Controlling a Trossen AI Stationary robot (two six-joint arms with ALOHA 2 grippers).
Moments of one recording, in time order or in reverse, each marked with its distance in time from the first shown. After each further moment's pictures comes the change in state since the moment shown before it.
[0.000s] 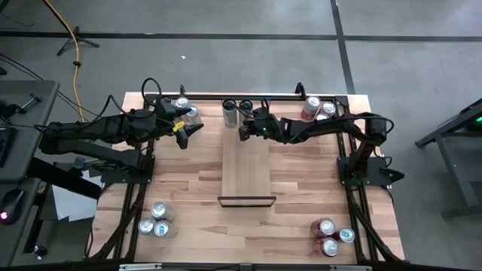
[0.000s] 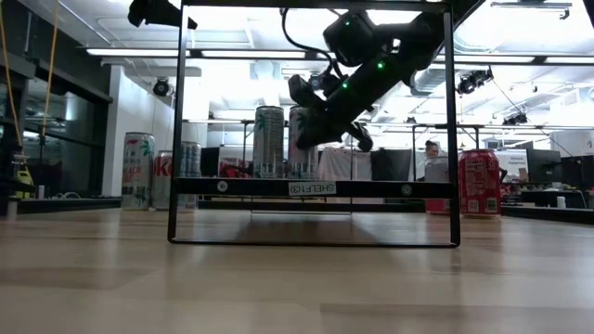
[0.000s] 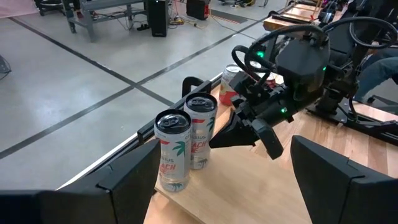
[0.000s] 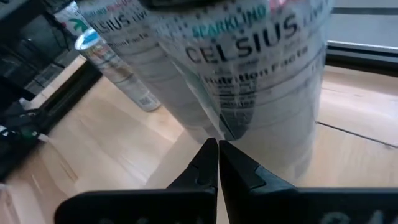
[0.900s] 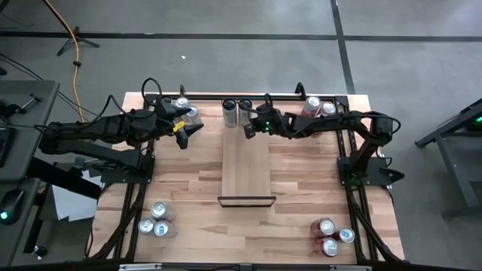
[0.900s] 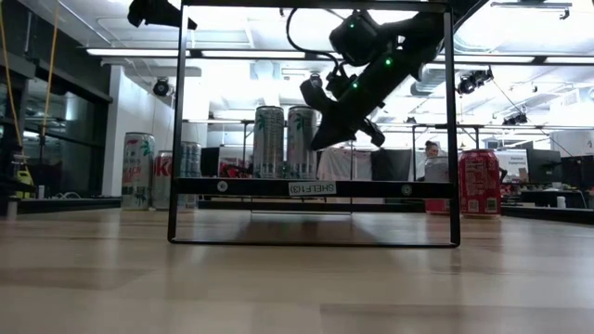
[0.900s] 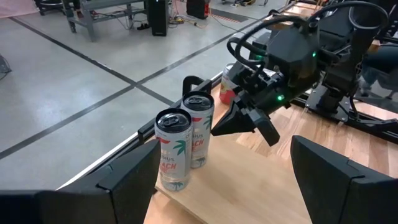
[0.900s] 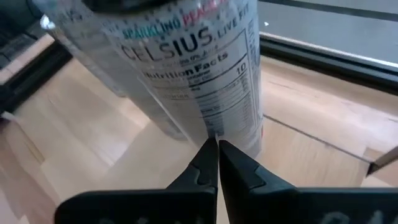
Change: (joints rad) left arm 0.000 0.000 0.000 -0.005 0.000 0.001; right arm -0.050 -0.060 -0.001 -0.149 -0.035 -0.084
